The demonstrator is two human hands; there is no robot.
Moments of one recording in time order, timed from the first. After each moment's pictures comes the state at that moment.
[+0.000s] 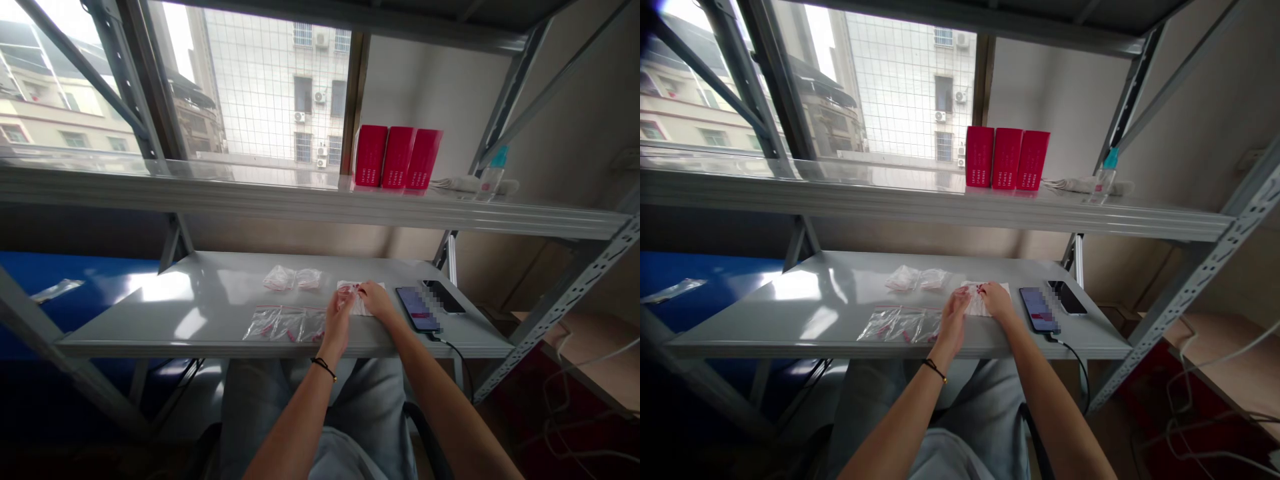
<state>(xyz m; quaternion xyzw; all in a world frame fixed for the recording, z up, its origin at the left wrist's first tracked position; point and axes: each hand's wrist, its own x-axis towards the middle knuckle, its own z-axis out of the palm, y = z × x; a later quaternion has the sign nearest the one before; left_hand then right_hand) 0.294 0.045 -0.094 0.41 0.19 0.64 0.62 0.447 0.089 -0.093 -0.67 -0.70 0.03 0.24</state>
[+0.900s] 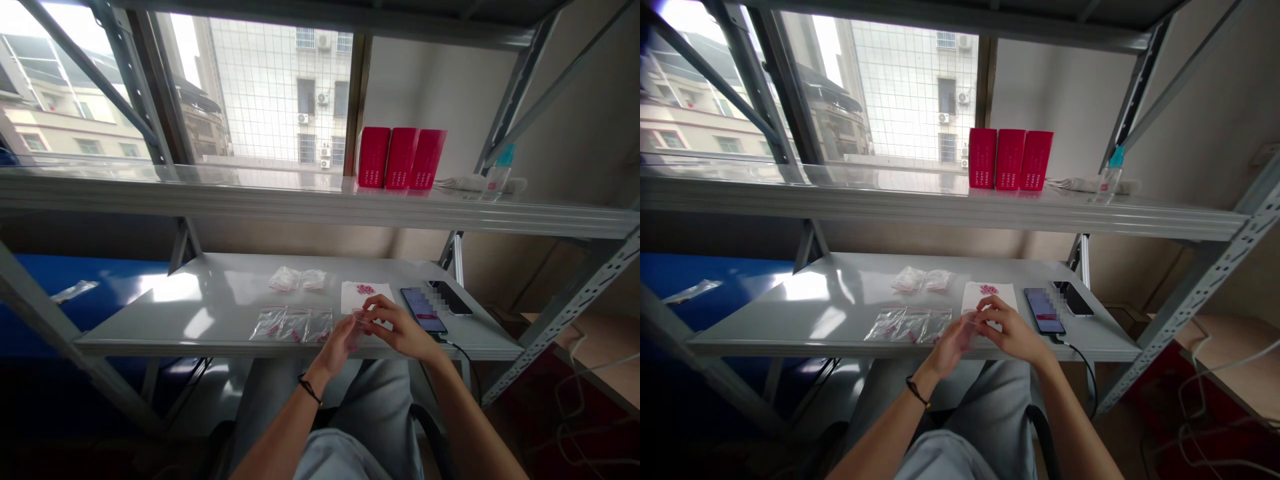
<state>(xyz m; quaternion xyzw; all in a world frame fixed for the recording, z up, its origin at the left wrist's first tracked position) 0.243 0.008 -0.092 0.54 0.16 0.46 0.69 0.425 -0.041 -0.025 -0.38 -0.81 0.19 0.40</state>
